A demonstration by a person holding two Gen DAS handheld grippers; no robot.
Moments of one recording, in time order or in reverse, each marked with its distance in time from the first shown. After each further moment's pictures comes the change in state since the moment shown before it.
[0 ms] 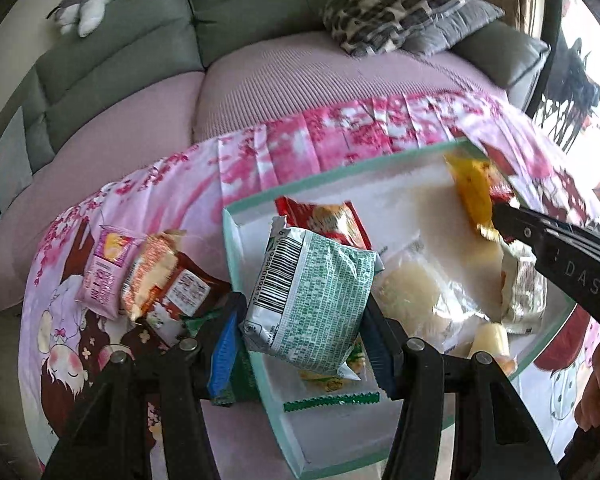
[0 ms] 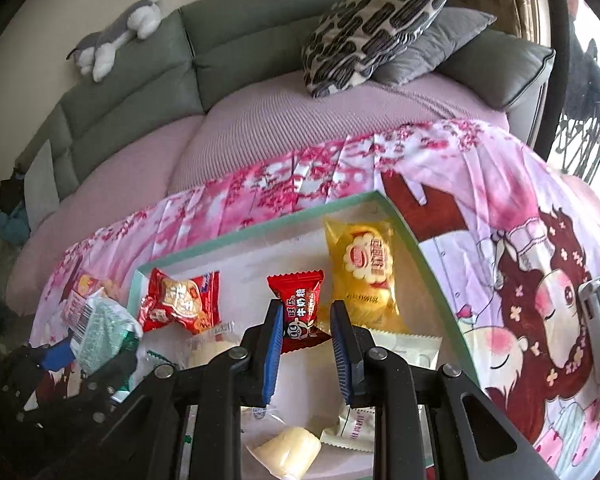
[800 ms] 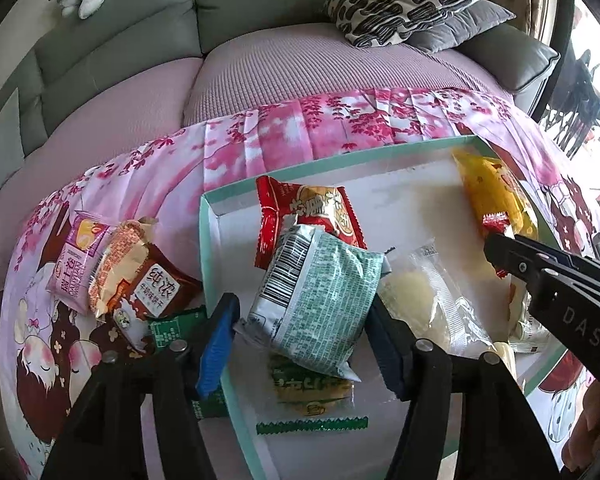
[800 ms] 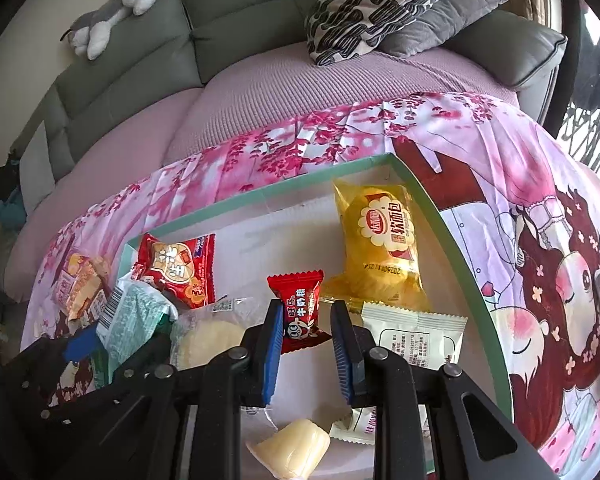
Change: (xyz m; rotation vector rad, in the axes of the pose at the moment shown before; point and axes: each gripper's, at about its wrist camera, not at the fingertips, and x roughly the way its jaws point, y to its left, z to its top) left arm 0.023 -0.001 0.002 -0.060 0.006 -0.034; right arm 0.022 0.007 -0.009 -0.002 0.088 -0.007
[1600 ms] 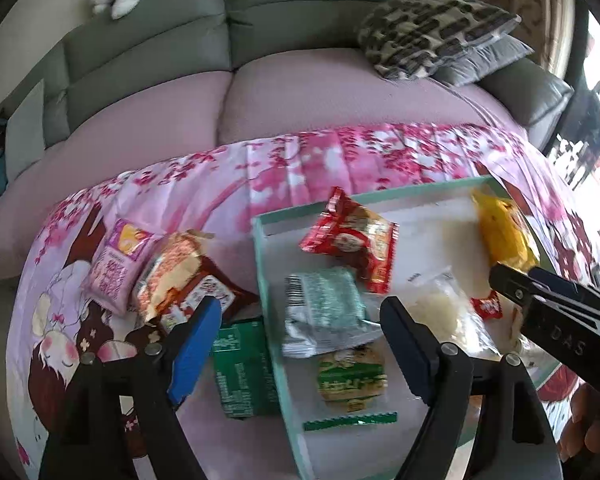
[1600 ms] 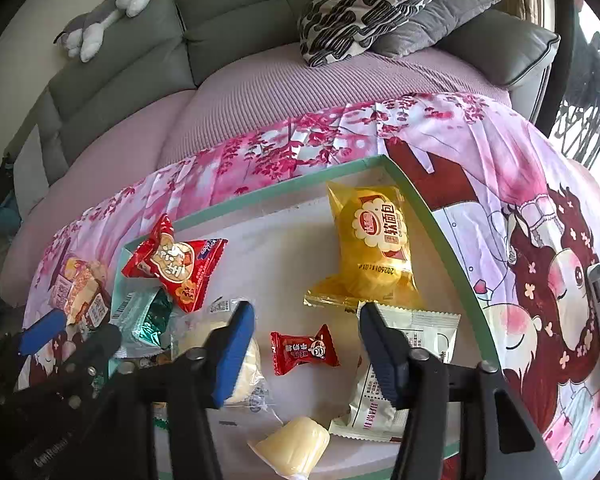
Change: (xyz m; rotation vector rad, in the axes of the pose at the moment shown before) left arm -0.027 0.032 0.000 -0.092 -0.071 0.038; right arm -0.004 0.002 0.000 0.012 -0.005 -0.025
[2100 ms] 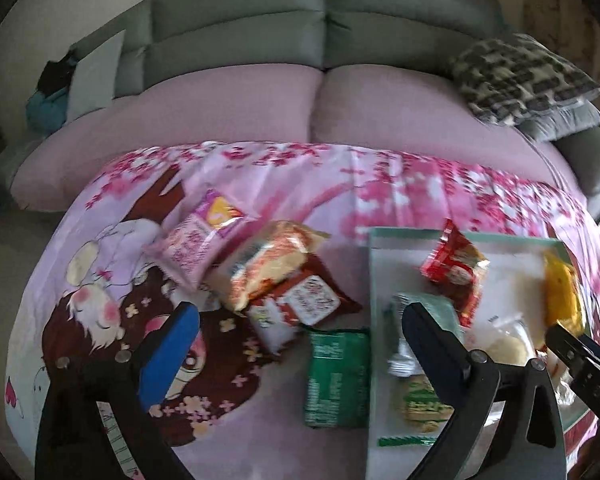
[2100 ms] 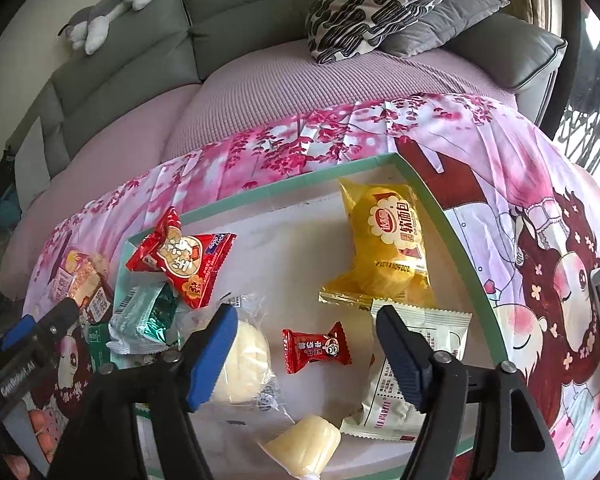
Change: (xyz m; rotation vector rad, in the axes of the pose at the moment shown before) left arm 0.002 0.068 -0.008 -0.252 -0.024 0.157; right arm 0.003 0.007 -0.001 -0.022 0.011 0.004
